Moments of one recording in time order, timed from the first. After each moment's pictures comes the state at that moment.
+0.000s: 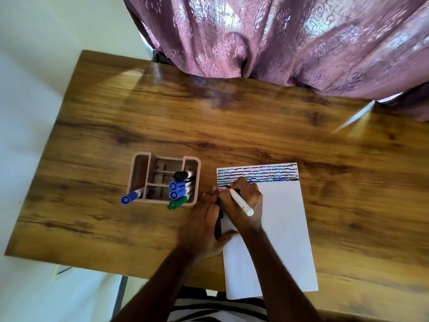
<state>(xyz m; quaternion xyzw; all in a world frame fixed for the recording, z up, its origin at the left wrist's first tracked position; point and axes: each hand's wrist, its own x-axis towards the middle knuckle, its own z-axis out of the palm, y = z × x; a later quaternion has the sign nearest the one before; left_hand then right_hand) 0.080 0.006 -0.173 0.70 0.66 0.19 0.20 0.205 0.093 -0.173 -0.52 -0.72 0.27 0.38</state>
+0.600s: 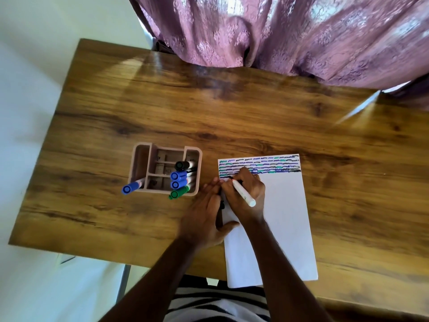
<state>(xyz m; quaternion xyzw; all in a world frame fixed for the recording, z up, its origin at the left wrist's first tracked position) 0.081 0.007 -0.176 0.70 0.66 0.19 0.19 0.206 0.095 -0.172 -0.52 -0.71 0.29 0.37</state>
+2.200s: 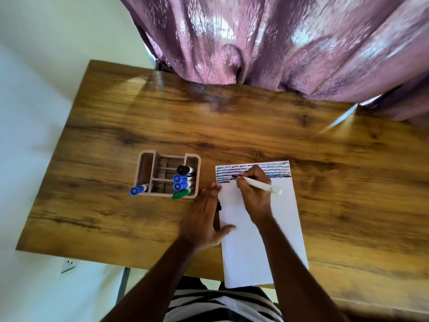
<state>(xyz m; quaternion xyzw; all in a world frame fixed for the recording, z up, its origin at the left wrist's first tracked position) 0.077 0.007 -0.163 0.69 0.65 0.21 0.22 0.221 0.113 -0.139 -0.54 -0.55 0.48 0.42</state>
